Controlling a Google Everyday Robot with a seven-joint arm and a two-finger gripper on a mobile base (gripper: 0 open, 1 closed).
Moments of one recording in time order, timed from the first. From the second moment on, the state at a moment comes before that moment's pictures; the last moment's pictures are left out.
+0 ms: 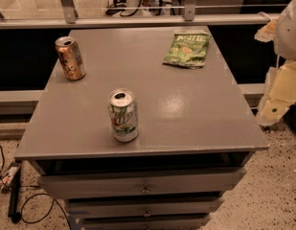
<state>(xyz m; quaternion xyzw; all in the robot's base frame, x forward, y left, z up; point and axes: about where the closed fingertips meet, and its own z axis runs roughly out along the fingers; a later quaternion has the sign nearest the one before) 0.438 -0.216 0.979 -0.60 0.78 -0.04 0.16</state>
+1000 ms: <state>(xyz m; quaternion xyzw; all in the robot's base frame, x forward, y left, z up) 0.500 -0.147 0.960 -0.63 0.73 0.05 0.25</state>
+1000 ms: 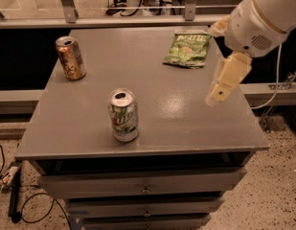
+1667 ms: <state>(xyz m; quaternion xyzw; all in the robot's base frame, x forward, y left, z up) 0.558 -0.094 0.942 -0.65 0.69 0.09 0.30</state>
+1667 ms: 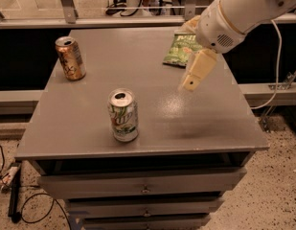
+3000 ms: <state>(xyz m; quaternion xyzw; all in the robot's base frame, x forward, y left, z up) 0.727 -0.017 0.912 -0.64 0.61 0.17 0.44</state>
